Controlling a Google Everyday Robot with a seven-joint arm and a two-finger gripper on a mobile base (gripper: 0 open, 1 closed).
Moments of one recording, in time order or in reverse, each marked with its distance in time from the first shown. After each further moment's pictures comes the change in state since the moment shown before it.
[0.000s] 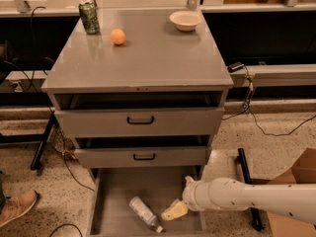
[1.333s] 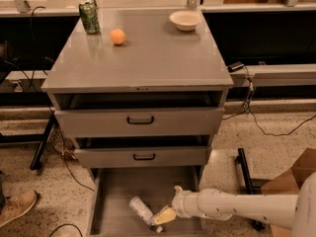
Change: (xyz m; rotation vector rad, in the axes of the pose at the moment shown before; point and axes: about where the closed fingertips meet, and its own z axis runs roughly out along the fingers) arm 0.034 0.004 0.099 -0.060 -0.082 0.087
